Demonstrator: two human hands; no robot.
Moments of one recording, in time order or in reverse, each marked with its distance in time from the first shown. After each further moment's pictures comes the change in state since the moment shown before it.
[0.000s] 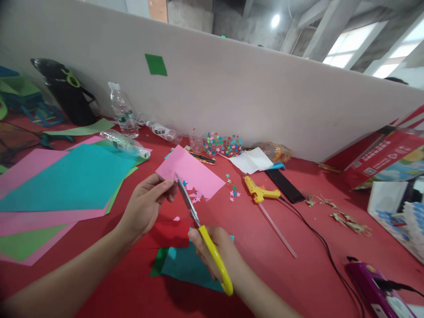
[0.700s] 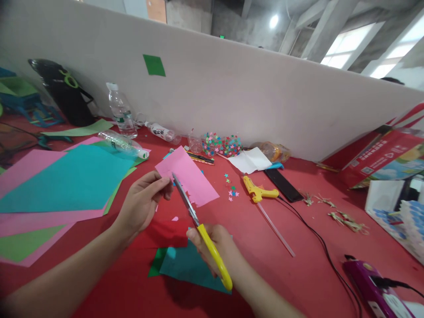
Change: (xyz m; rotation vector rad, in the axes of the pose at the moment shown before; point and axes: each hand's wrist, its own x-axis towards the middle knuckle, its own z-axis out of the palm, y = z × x) left_hand 0.005 0.003 -0.003 0.010 0.019 0.001; right_hand -0.004 -0.011 0.002 -0.012 0.062 -0.059
